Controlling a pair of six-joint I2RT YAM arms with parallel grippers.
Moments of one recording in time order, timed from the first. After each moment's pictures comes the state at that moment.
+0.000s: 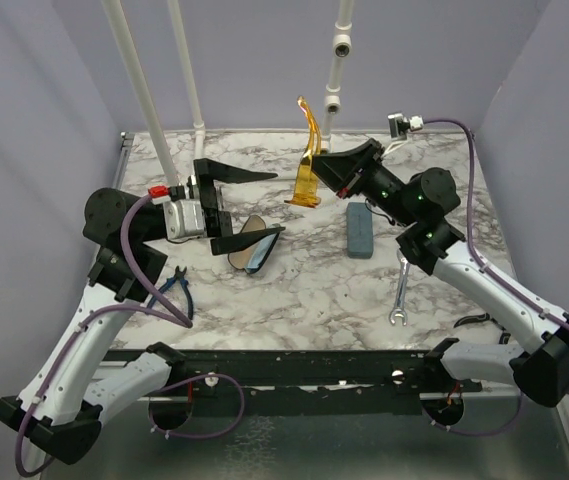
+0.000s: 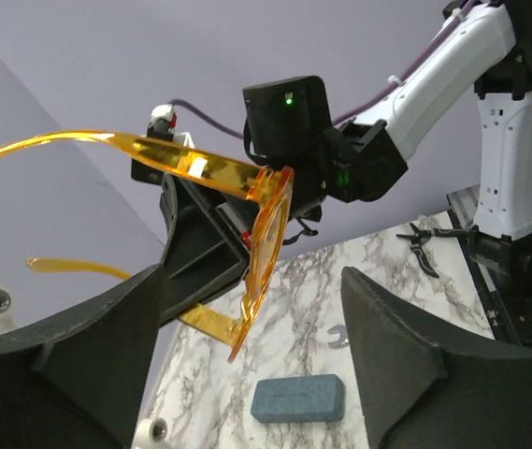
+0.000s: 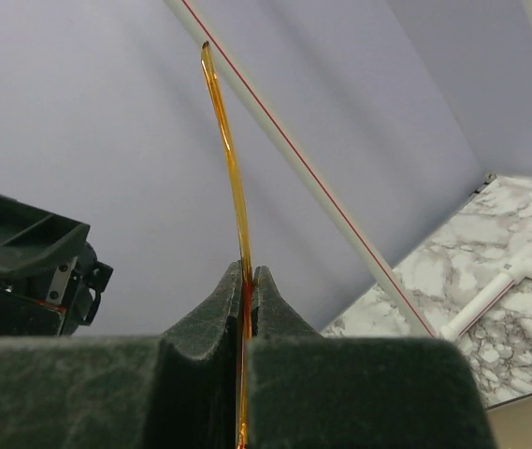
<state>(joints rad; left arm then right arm) -0.49 0.93 1.19 0.24 1.00 0.10 0.62 1.19 1.06 0.54 -0.32 0.80</state>
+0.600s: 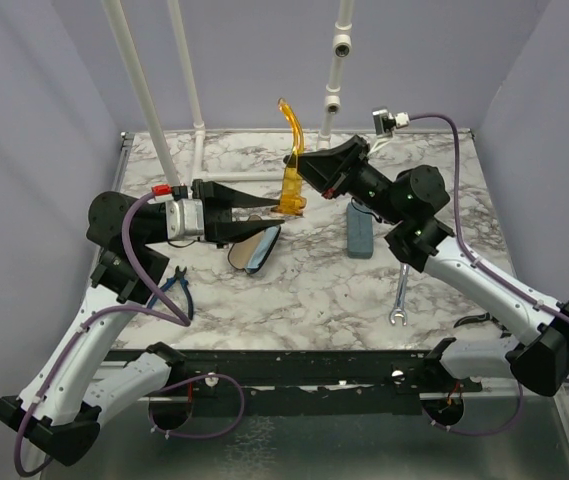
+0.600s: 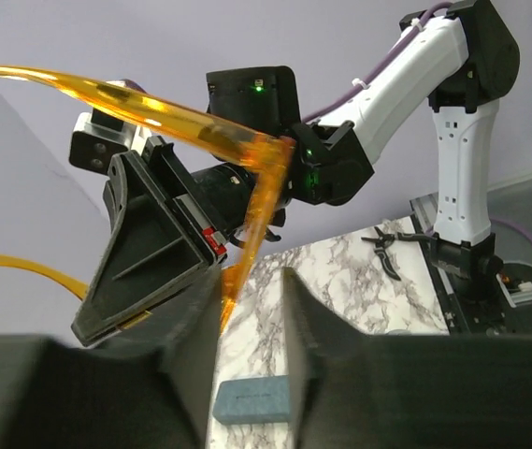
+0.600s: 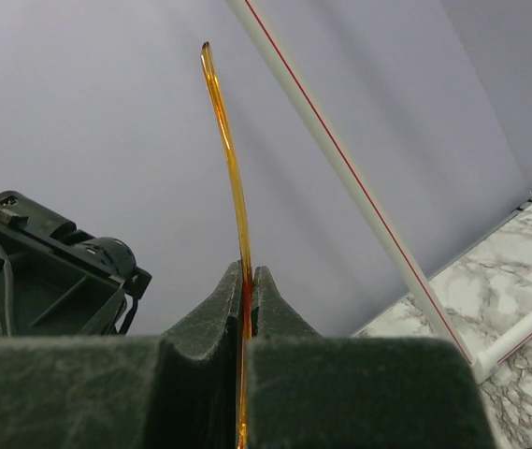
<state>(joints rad) -0.51 0.91 1.15 0.26 1.03 0.02 0.73 1.27 1.14 0.56 -0.31 0.77</state>
